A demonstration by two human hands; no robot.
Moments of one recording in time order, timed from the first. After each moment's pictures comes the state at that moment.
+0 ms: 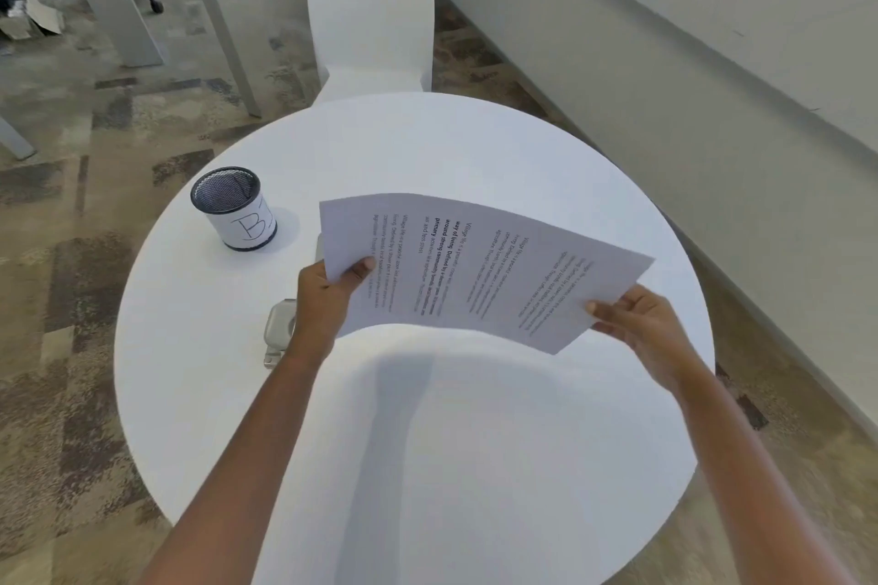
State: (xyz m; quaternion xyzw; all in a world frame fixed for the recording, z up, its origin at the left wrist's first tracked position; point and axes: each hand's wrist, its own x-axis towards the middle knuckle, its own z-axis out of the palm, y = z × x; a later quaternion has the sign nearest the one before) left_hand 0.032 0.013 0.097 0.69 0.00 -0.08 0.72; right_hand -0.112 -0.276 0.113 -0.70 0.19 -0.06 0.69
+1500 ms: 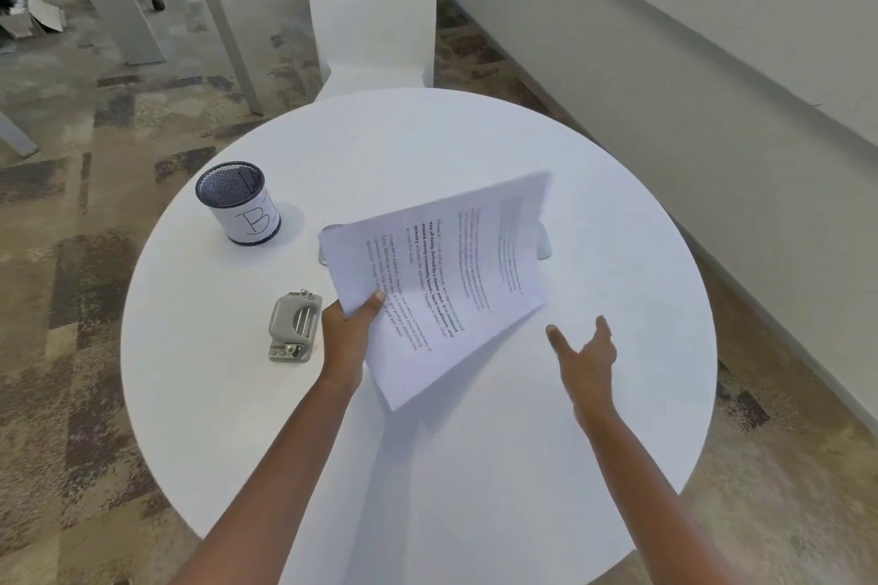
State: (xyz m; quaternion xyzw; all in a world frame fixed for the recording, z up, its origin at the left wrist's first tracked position) left_hand 0.004 0.003 0.054 0.64 0.13 -0.11 0.75; right_hand -0.112 -0.206 0.047 -0.70 0.46 -0.11 0.53
